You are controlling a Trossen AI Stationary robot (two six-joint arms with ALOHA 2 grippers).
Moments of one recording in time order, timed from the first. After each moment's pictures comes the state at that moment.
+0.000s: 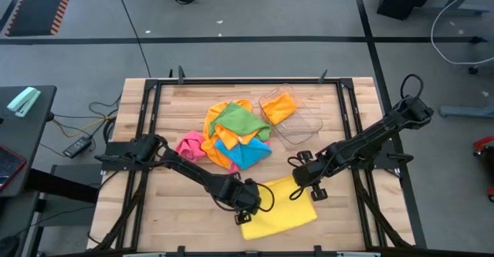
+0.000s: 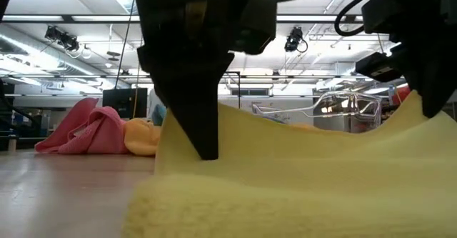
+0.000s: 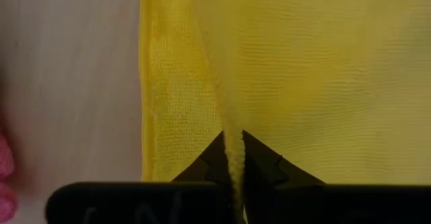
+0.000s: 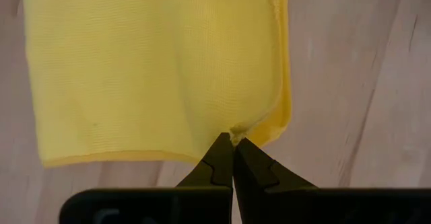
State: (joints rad) left arm -0.43 2.14 1.59 -0.69 -0.13 -0.67; right arm 0.44 1.40 0.79 -0.63 0.00 0.24
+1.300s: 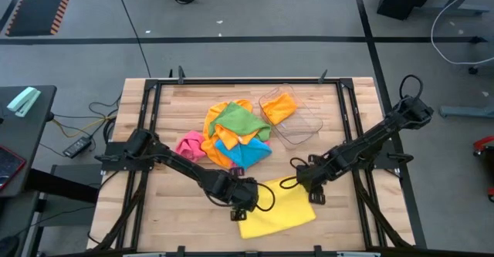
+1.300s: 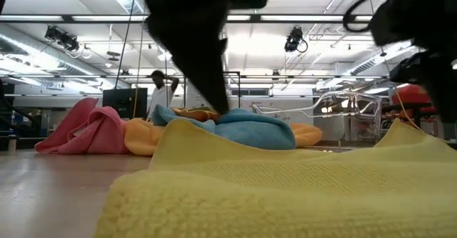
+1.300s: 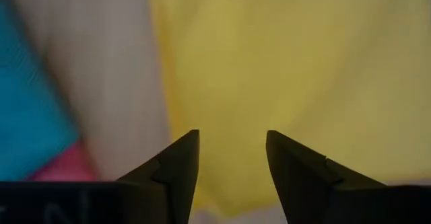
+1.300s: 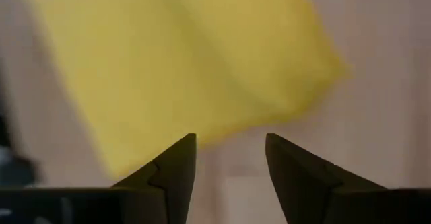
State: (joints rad) left arm -0.43 2.05 1.56 -0.66 -0.20 -0.43; right arm 0.52 1.40 0.79 -0.64 -0.05 0.71
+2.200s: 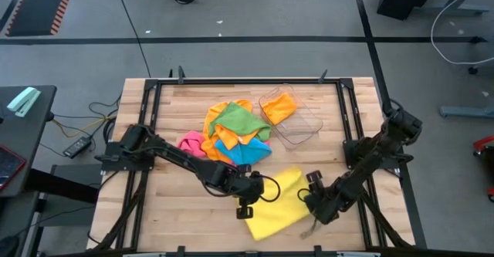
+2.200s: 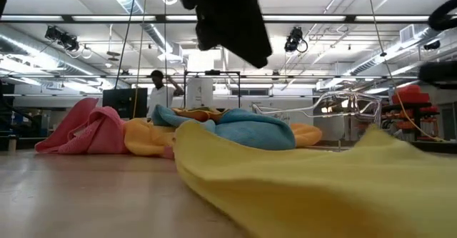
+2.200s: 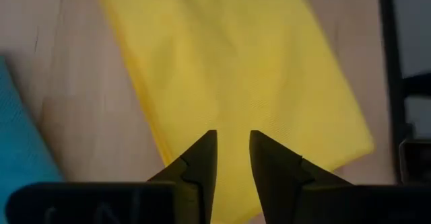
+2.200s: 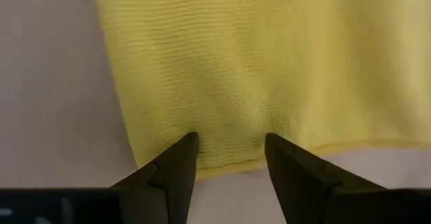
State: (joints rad) left arm -0.38 1.99 1.57 -0.55 -0.11 -0.41; right arm 0.79 1.64 0.79 -0.66 0.26 0.39
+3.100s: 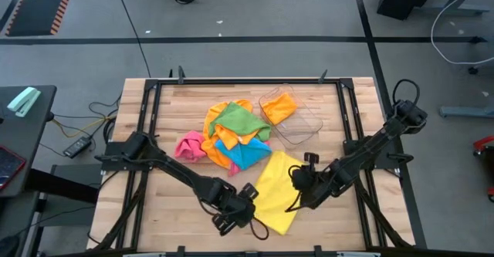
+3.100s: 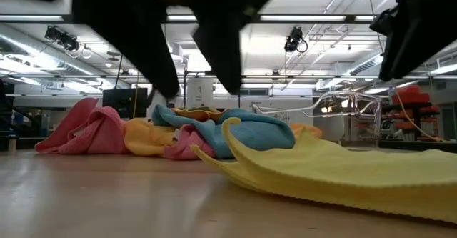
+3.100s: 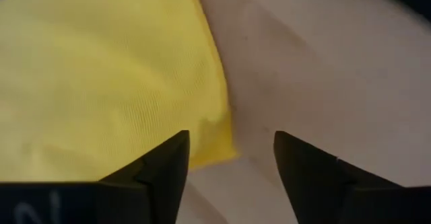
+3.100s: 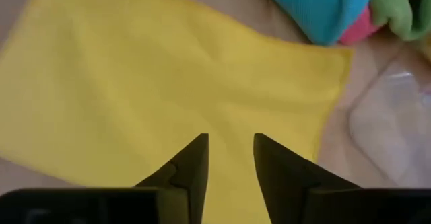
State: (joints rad) left arm -0.50 2.05 1.56 -0.61 -0.09 0.42; right arm 0.65 1.50 1.00 -0.78 0.47 0.75
